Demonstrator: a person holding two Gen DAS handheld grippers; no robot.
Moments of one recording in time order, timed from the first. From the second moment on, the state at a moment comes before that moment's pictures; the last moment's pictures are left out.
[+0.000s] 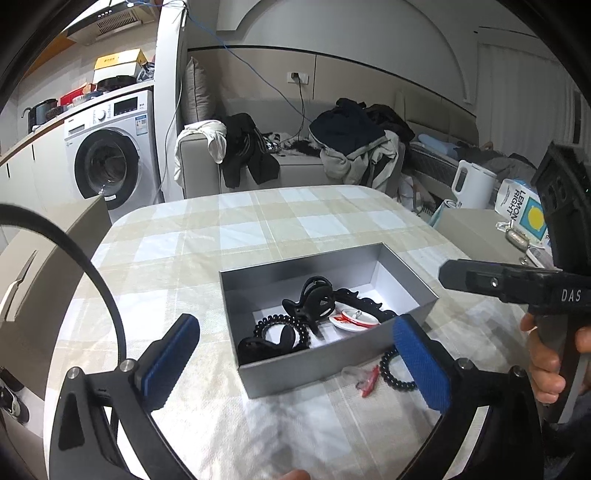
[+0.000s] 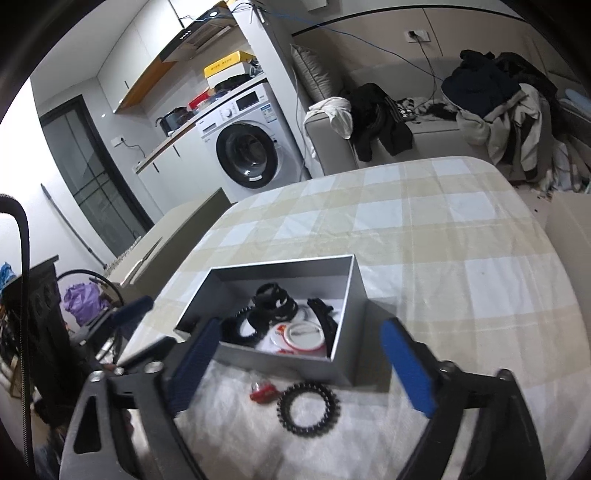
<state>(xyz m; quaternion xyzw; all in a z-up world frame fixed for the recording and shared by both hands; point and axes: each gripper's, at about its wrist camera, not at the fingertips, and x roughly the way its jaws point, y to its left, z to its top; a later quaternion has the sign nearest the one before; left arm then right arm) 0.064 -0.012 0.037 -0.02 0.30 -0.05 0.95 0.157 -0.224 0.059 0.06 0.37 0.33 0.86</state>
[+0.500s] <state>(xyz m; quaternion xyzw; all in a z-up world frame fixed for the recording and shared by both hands) 0.044 -0.016 0.024 -0.01 0.31 -0.06 0.95 0.125 -0.218 0.038 -0.06 0.37 0.31 0.87</state>
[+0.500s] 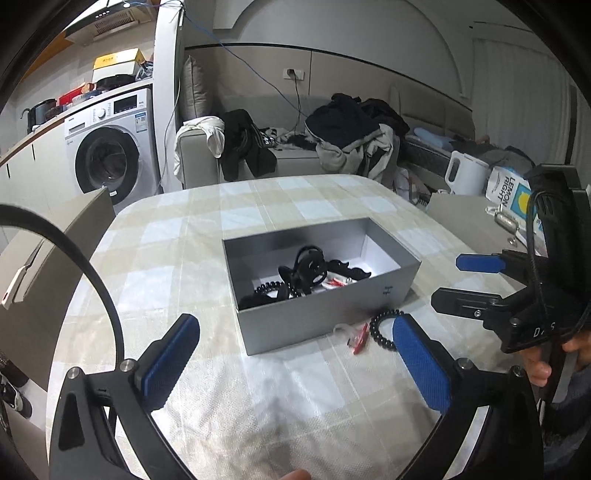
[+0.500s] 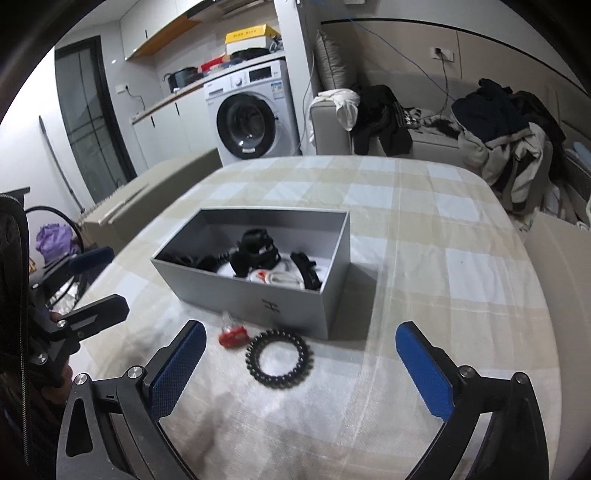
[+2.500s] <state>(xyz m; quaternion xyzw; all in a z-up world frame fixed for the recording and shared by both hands) 0.054 0.015 0.002 -0.05 0.35 -0.01 0.93 0.111 -0.172 -0.011 -0.21 0.41 0.32 0.83</state>
